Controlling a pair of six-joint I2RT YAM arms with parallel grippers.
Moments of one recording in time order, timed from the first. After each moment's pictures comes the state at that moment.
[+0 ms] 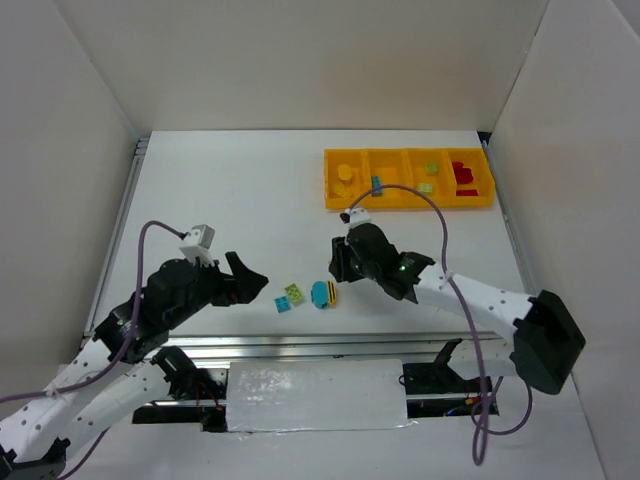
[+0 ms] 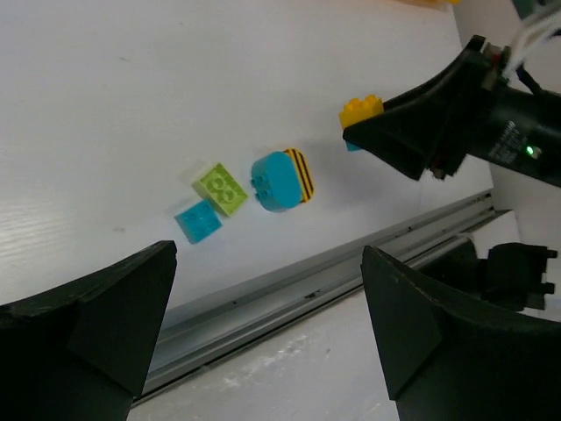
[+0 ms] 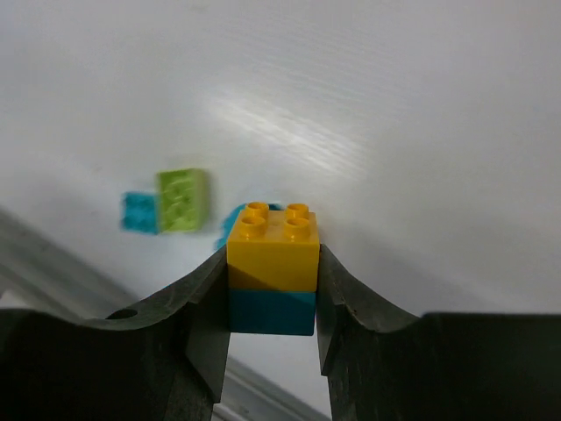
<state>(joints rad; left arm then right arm) -0.71 0.51 0.72 -0.63 -0.14 -0.70 0.78 1.30 0.79 -0.22 0.17 0.49</state>
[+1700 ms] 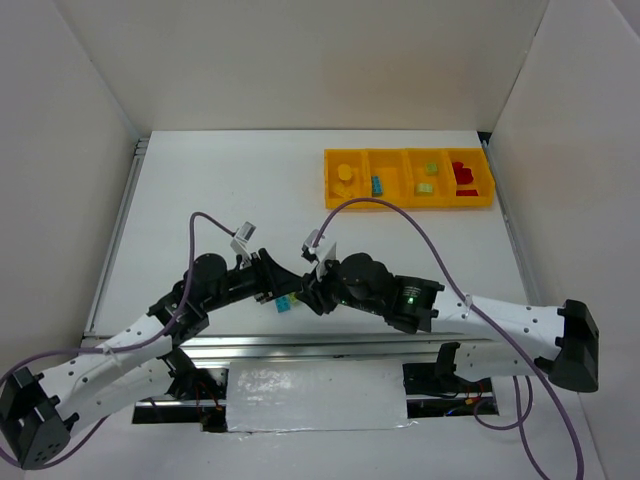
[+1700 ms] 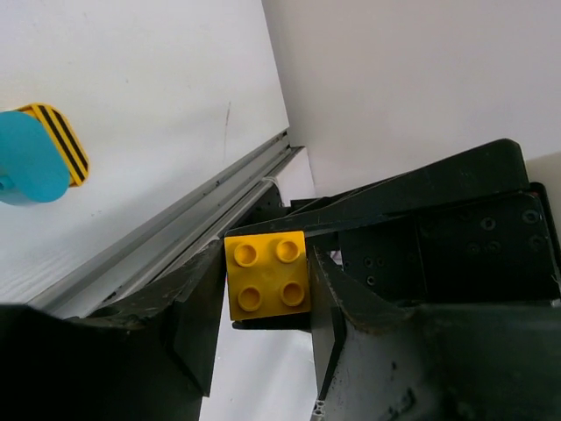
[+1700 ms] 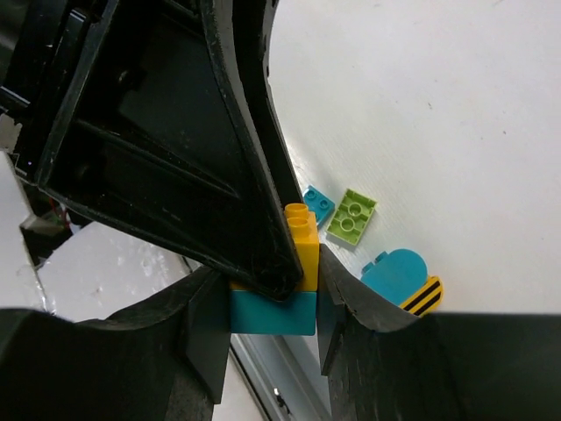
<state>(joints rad) -0.75 0.79 0.47 0.13 0.31 -1.14 1.17 1.09 0.84 -0.13 0.11 0.19</state>
